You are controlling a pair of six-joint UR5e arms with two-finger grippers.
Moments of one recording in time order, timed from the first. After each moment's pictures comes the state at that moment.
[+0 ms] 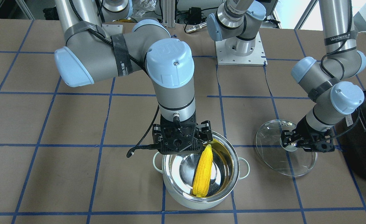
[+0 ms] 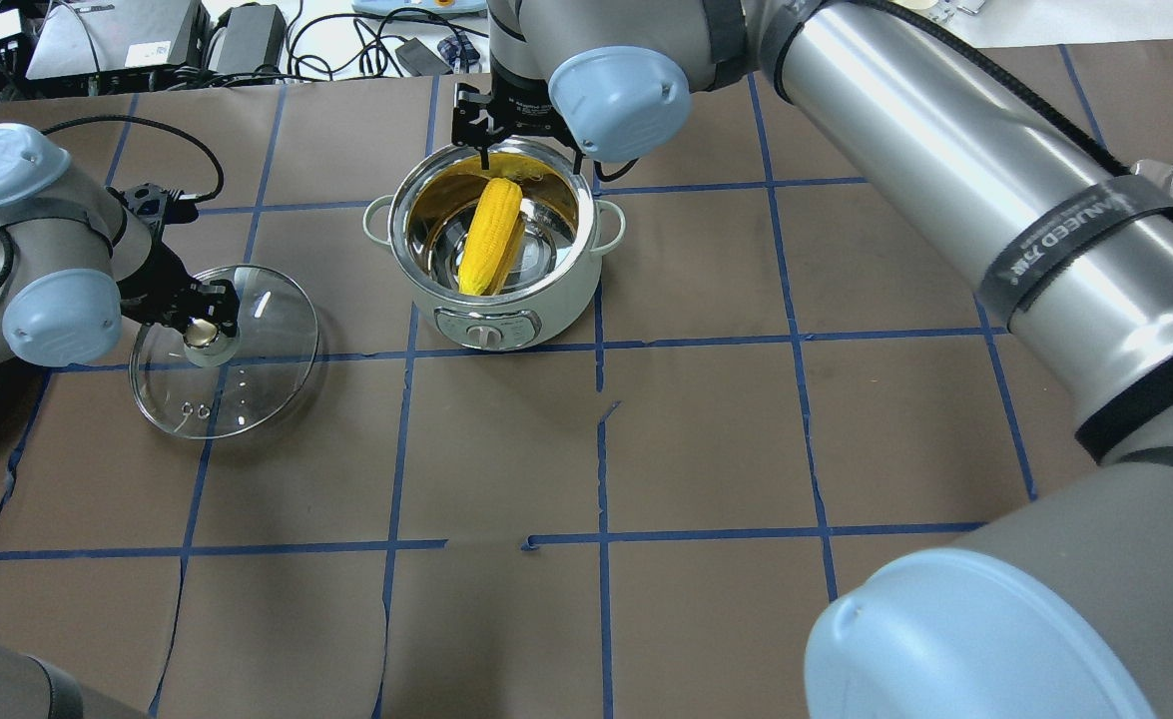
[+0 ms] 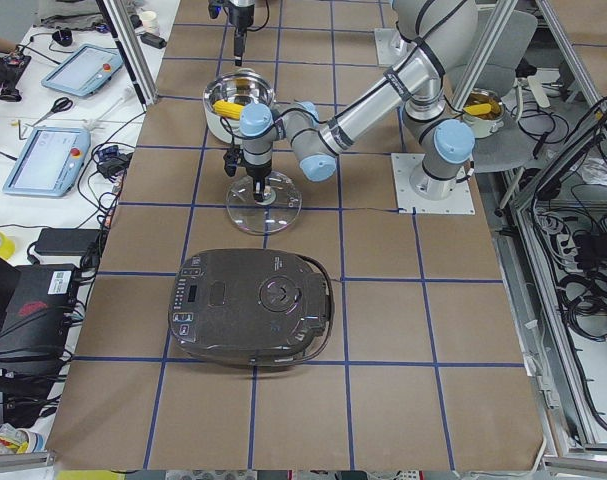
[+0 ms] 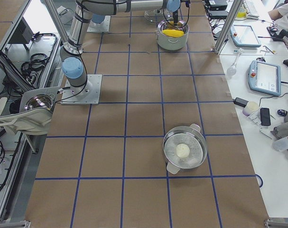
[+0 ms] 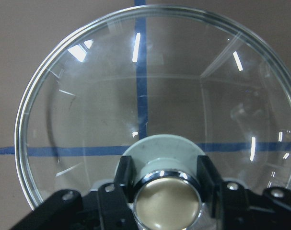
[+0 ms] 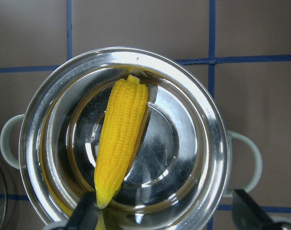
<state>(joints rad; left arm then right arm) -1.17 -1.92 -1.90 -0.85 1.57 0.40 1.95 -1.03 1.15 -1.87 -1.49 0.39</state>
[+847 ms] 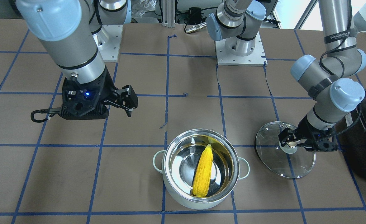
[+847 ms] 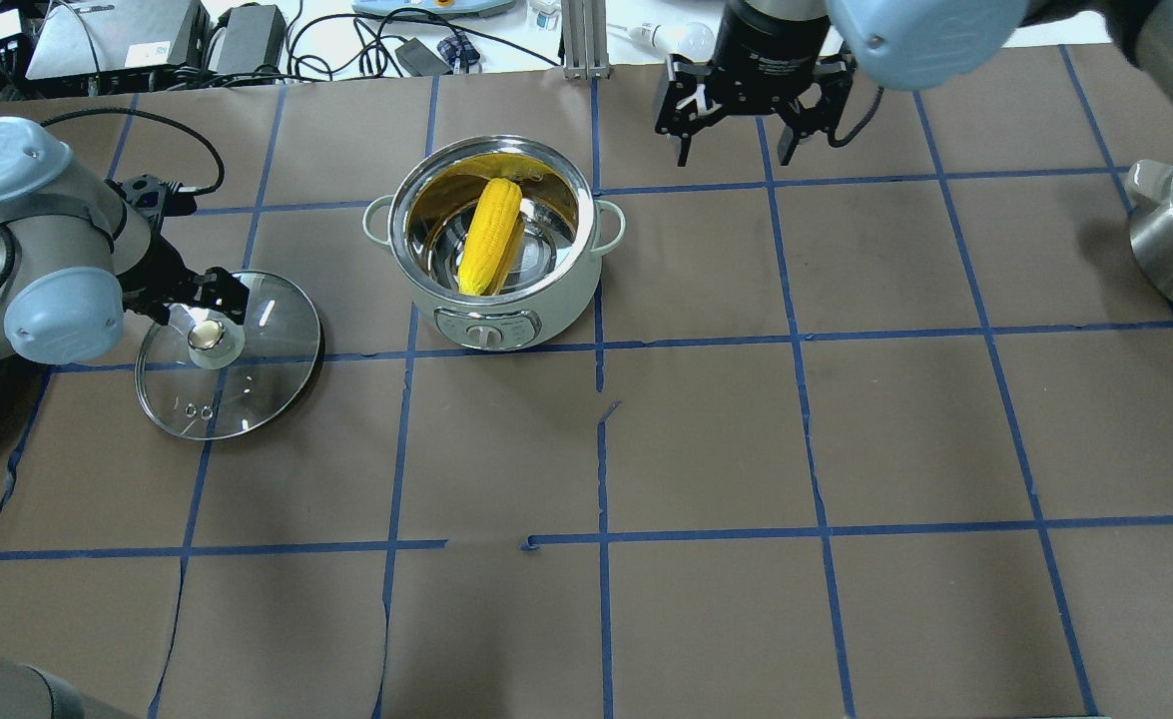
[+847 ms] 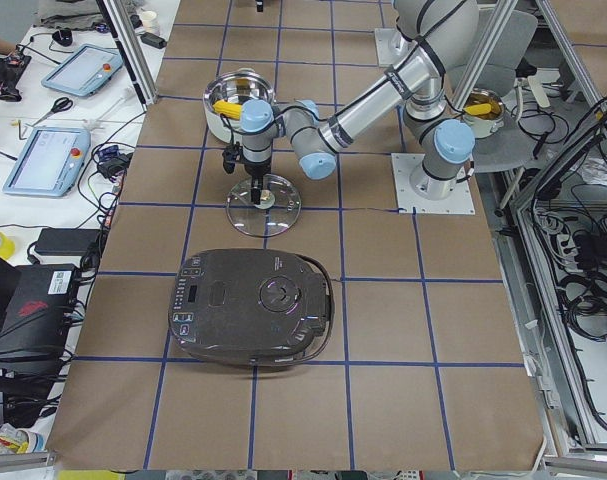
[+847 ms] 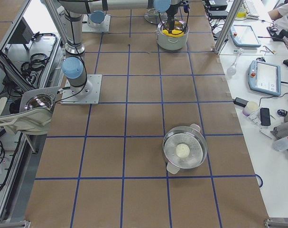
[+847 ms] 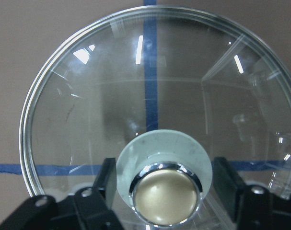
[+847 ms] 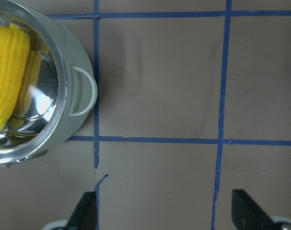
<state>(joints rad) -1.19 -1.88 -1.88 -0.86 1.59 0.39 1.69 -1.35 1.38 -1.64 -1.51 0.09</state>
